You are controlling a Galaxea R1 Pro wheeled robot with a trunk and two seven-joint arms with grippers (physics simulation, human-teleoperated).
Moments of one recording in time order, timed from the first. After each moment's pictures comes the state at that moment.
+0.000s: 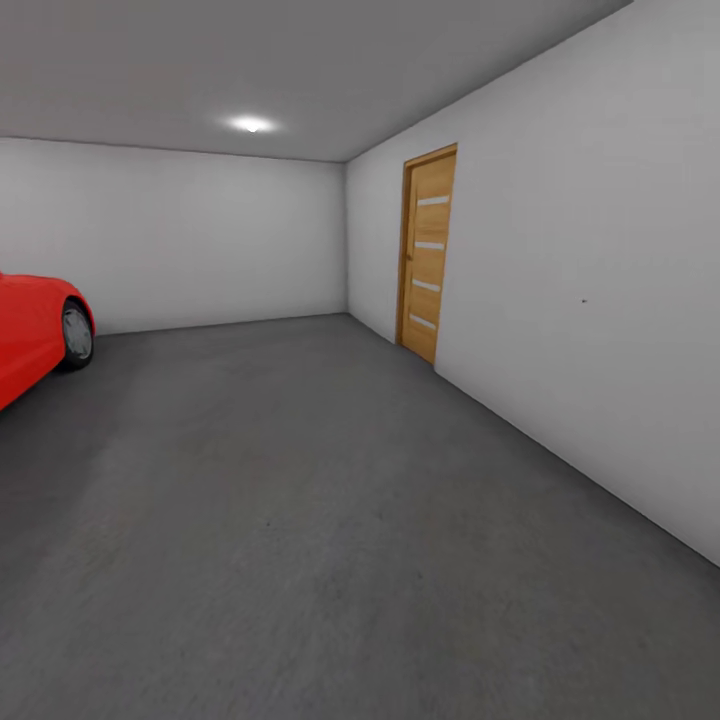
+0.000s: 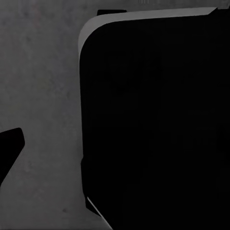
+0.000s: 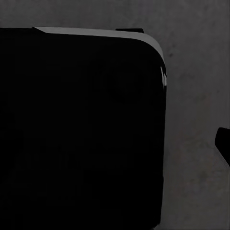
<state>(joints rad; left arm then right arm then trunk) 0.00 0.02 0.00 -0.05 0.00 -0.01 0.00 0.00 0.00 0.00 0.00 -0.01 -0.15 0.00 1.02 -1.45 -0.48</state>
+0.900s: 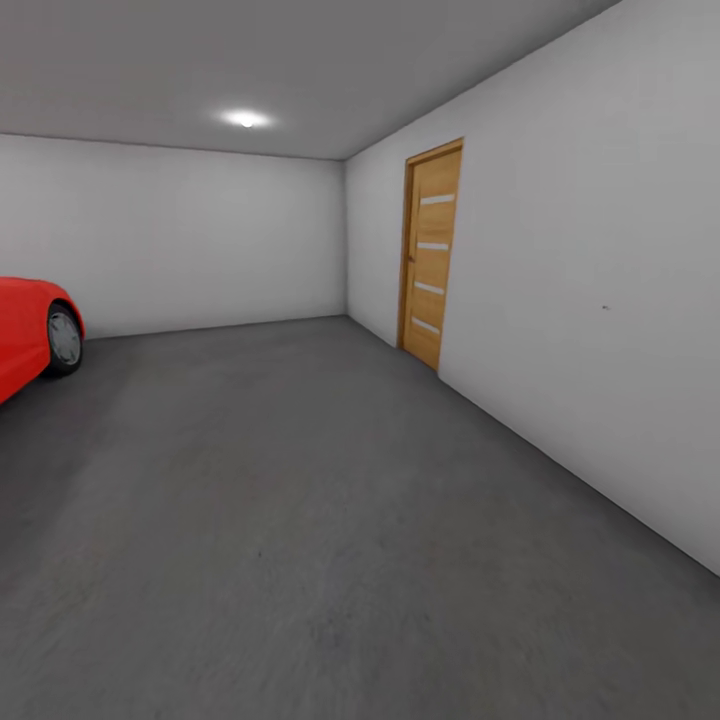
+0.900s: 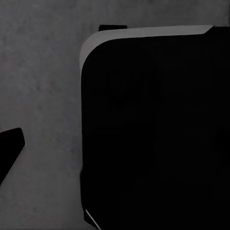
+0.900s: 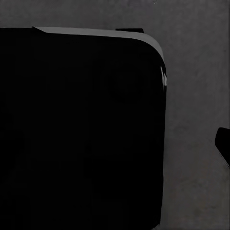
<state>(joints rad) 0.00 0.02 0.01 -0.05 0.01 -0.06 0.00 0.00 0.00 0.00 0.00 -0.01 -0.15 0.00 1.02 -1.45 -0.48</state>
